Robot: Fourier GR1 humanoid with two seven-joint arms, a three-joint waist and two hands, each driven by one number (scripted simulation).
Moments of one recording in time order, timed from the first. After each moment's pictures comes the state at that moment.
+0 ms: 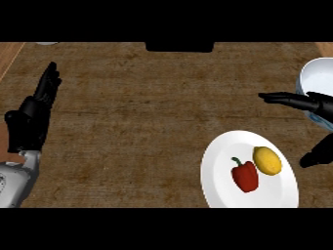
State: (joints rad) left arm -0.25 0.43 -0.17 -1.54 0.07 0.32 0.13; right arm -0.48 -0.82 0.38 -1.21 0.07 0.51 -0.68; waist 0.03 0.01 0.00
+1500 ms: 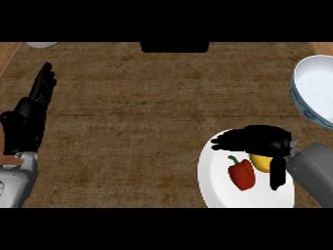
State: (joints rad) left arm -0.23 0.36 -0.08 -1.58 -0.03 0.26 0.17; right arm -0.48 -0.60 0.64 -1.21 0.65 0.51 -0.57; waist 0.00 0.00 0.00
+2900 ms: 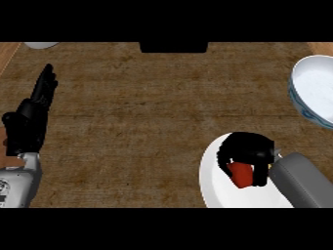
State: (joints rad) left arm -0.22 0.26 0.00 -1.59 -0.12 0.17 0.17; right arm -0.40 -0.42 0.51 -1.11 0.91 0.34 -0.79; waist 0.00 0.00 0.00
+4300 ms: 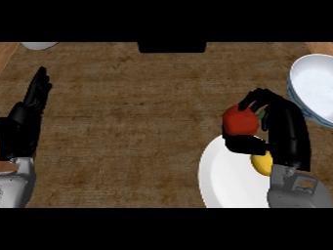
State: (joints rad) left arm -0.19 0.27 0.03 -1.61 -0.12 0.15 0.16; right arm -0.24 -0.06 0.16 -1.85 0.87 -0.08 0.58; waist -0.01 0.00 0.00
